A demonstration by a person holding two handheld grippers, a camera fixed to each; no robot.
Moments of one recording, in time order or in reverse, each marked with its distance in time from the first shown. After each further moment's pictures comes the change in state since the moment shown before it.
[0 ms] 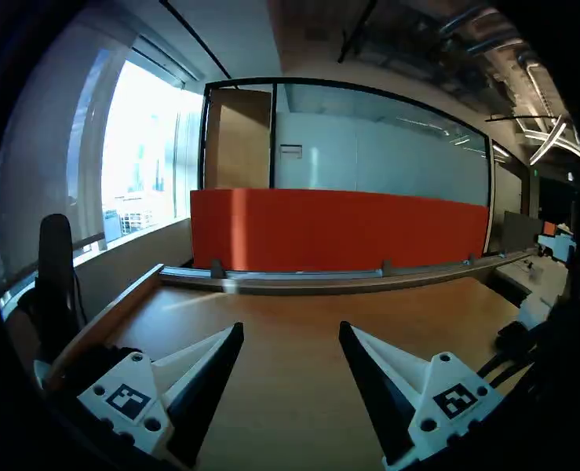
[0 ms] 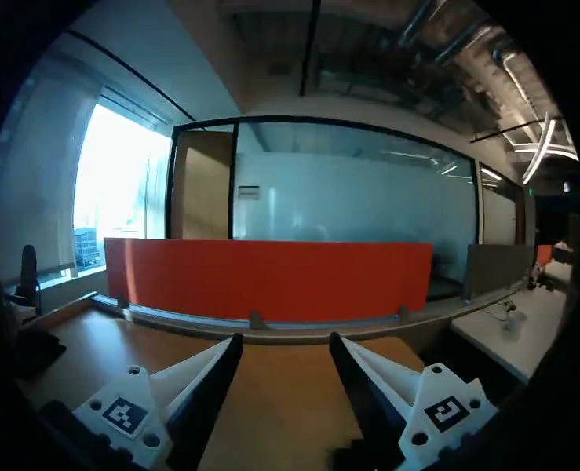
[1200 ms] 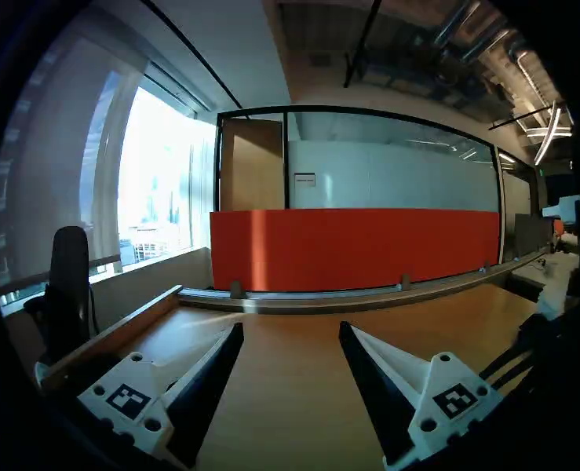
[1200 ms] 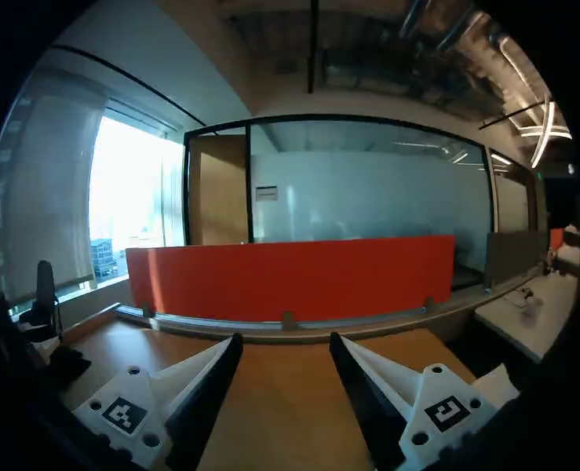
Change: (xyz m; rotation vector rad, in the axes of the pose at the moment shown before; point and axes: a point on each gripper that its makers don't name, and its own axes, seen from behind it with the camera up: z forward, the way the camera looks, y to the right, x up) left arm -0.028 -0.028 -0.004 0.069 0.146 0.032; right arm 0.007 -0.055 -0.004 0.076 -0.006 0.060
